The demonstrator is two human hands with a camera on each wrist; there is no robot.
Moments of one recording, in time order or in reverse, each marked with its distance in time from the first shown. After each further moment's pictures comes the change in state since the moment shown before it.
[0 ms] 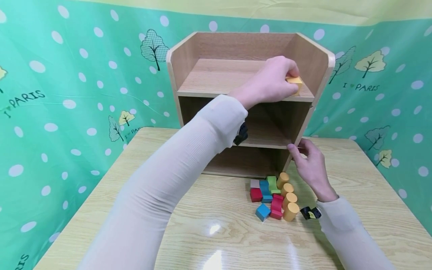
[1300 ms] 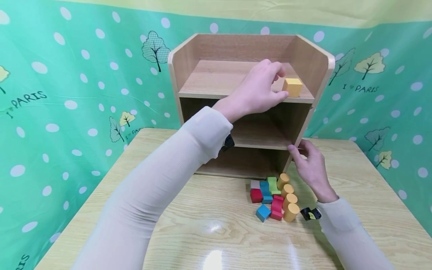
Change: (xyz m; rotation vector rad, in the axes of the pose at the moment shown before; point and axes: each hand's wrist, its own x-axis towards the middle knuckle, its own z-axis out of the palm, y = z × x) left_hand -0.036 -0.008 -0.003 0.075 0.069 -0.041; right_hand -0.001 -0.001 0.000 -0.008 -0.003 0.005
